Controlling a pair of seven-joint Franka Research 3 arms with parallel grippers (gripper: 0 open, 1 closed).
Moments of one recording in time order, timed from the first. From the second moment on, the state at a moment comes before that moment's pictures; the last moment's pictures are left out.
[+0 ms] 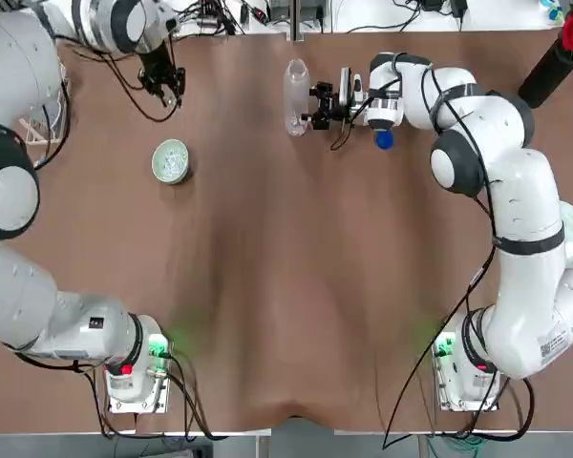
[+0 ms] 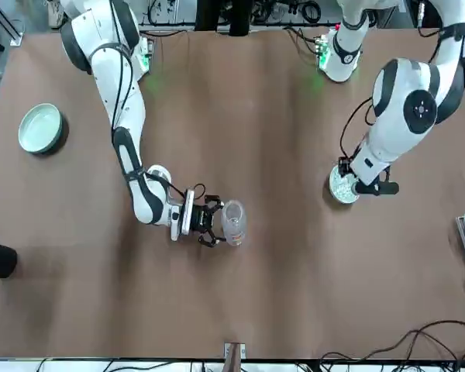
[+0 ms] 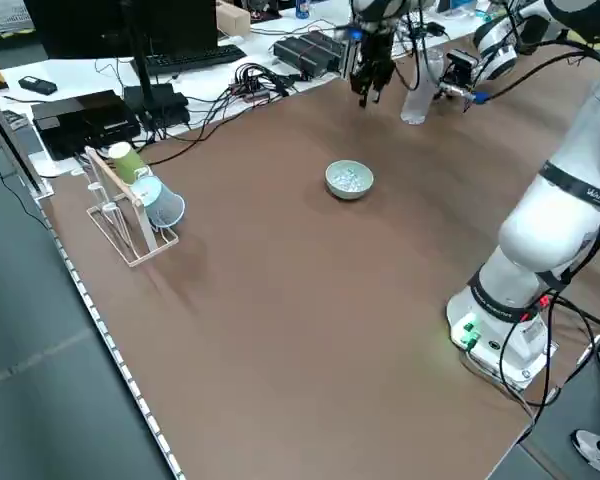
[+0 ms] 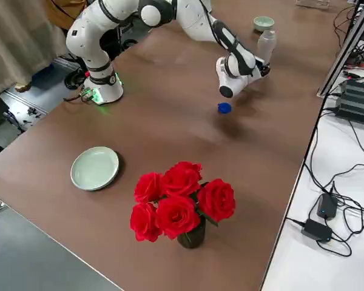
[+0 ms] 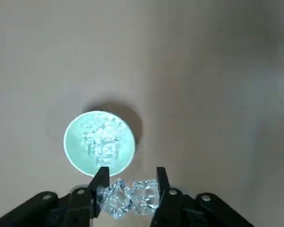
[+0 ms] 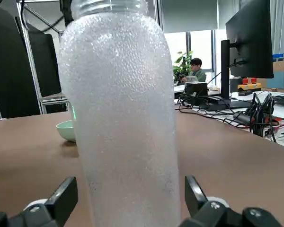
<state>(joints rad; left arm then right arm) -0.05 0.09 -0.23 -1.95 -0.01 2.01 -0.26 0.47 0.96 -0.05 -1.54 2.04 1.94 -2.48</state>
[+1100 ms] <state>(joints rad) -0.28 0.54 -0.40 -1.29 -0.03 2.04 -0.97 0.47 0.96 -0.05 -1.54 2.04 1.94 -2.48</state>
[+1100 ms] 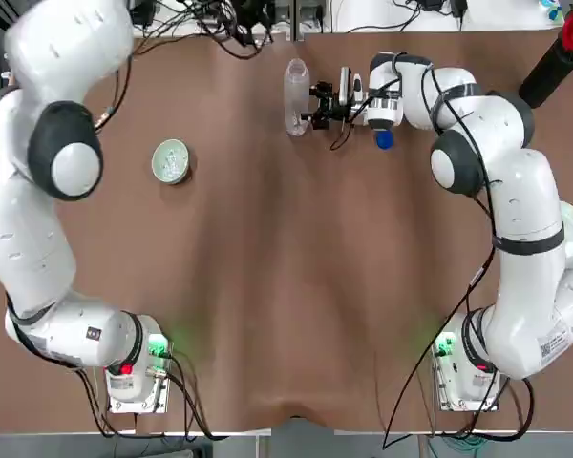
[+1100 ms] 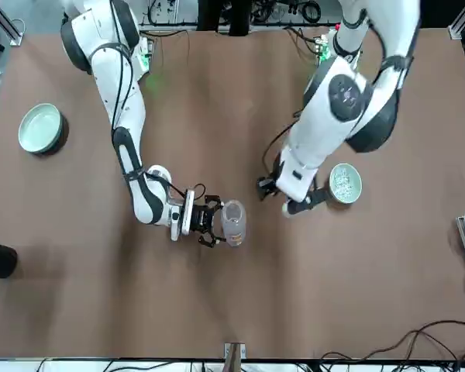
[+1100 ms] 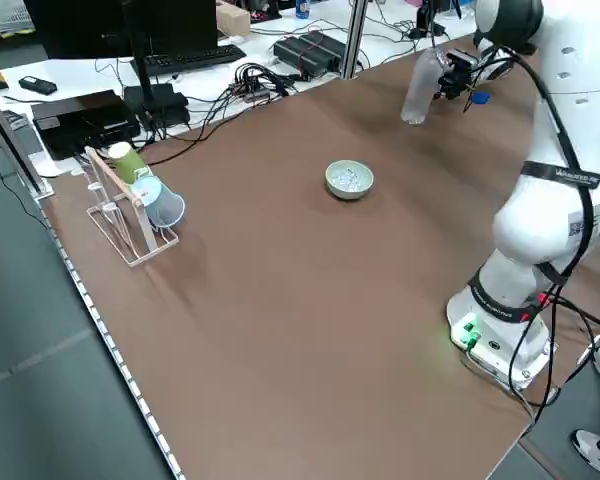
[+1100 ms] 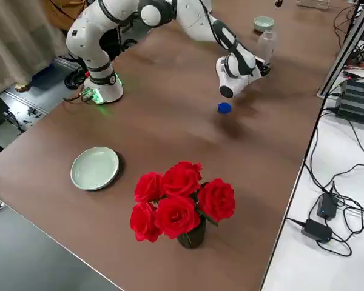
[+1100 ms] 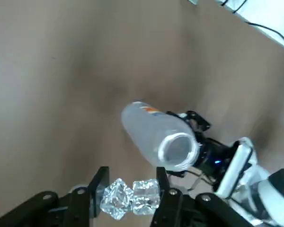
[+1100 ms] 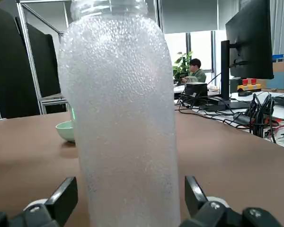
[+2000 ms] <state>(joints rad) -0.72 0.66 0.05 -1.20 -0.03 2.20 -1.14 0.47 0.96 -0.05 -1.53 2.04 1.94 -2.48</state>
